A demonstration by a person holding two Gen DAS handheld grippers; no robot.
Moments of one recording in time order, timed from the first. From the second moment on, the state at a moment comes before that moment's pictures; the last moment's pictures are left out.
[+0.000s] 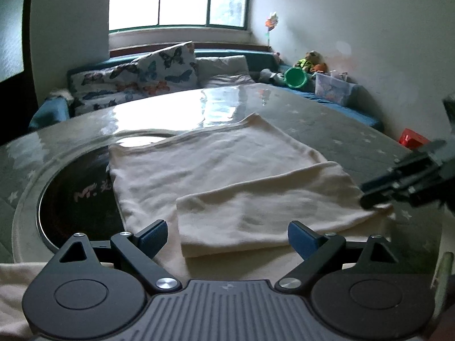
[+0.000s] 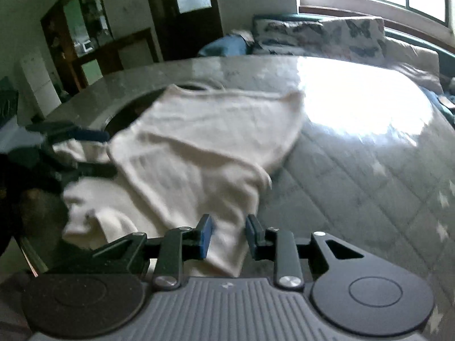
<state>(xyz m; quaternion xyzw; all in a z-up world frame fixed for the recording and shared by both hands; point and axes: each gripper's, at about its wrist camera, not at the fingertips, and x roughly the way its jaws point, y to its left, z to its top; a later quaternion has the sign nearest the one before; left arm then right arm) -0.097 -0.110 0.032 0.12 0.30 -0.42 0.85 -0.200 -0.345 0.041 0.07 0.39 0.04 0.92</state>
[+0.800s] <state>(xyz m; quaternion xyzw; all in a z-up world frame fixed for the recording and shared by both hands) -0.119 -0.092 0.049 0.11 0.28 -0.41 0.86 -0.114 -0.392 0.034 0.09 0.38 -0.05 0.92</state>
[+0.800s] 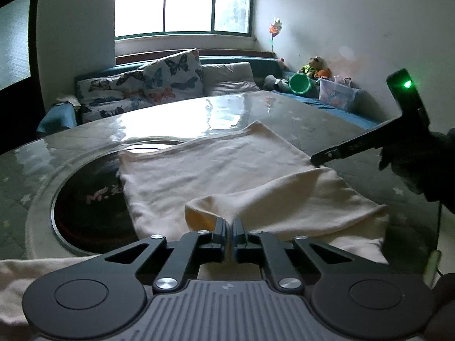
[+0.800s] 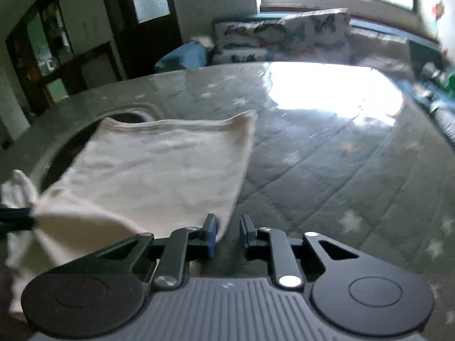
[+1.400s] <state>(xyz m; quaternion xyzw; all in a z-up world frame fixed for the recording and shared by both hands) -0.114 -0.094 0.092 0.10 0.22 -0.41 0.88 -0.190 -0.356 0.064 0.07 0.34 0.05 0.93</state>
